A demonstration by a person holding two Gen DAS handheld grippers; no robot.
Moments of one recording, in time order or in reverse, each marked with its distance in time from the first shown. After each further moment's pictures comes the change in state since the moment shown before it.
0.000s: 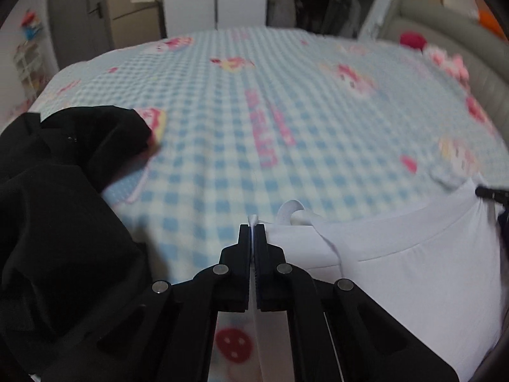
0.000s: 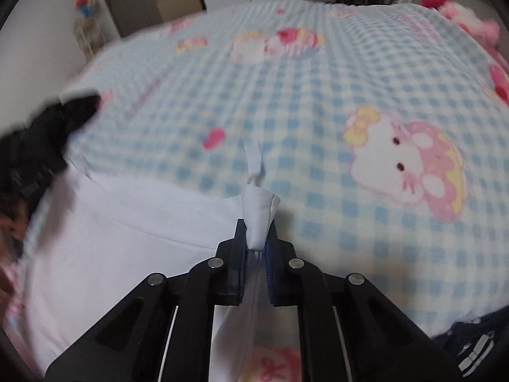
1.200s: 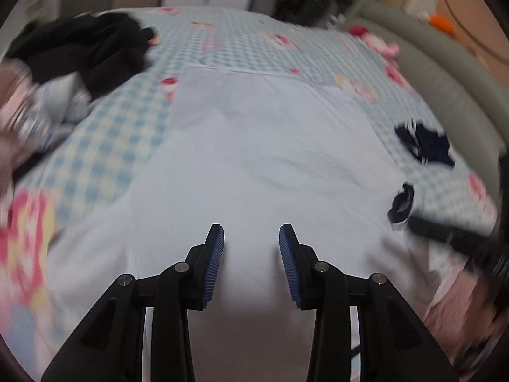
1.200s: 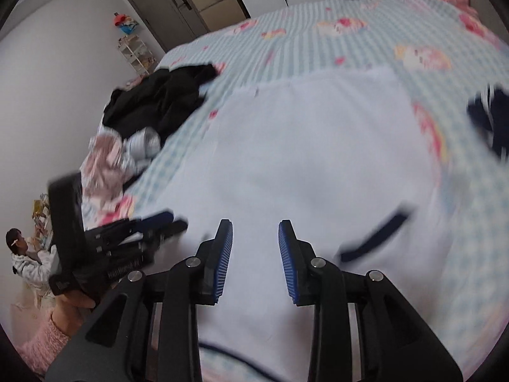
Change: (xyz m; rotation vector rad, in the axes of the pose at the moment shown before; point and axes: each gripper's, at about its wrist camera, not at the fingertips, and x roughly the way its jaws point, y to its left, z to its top) left arm -0.208 -0.077 -0.268 -0.158 0.040 -0.184; right arm -0.165 0.211 -0.257 0.057 0.022 0.171
